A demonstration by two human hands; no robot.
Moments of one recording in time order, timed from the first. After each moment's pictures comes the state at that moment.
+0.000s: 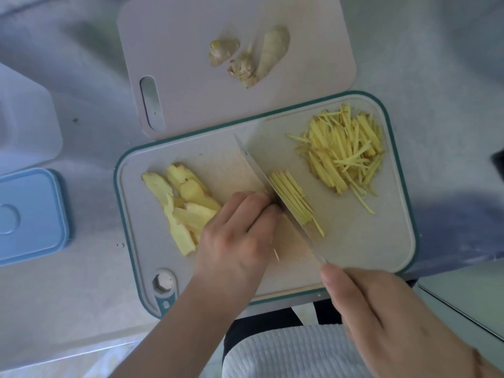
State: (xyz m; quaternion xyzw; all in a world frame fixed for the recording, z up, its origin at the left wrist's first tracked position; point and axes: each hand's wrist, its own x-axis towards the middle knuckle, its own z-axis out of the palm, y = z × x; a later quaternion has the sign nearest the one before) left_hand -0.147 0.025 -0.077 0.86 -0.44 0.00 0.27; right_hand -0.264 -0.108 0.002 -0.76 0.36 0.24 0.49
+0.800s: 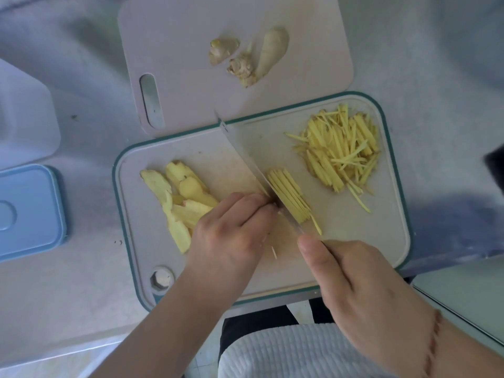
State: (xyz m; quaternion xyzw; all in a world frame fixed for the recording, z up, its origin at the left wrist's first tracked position) left_hand -0.140 0.029 -0.076 0.85 -0.46 0.01 0.27; right_hand -0.252 -0.109 -0.016 -0.81 0.27 0.17 0.49
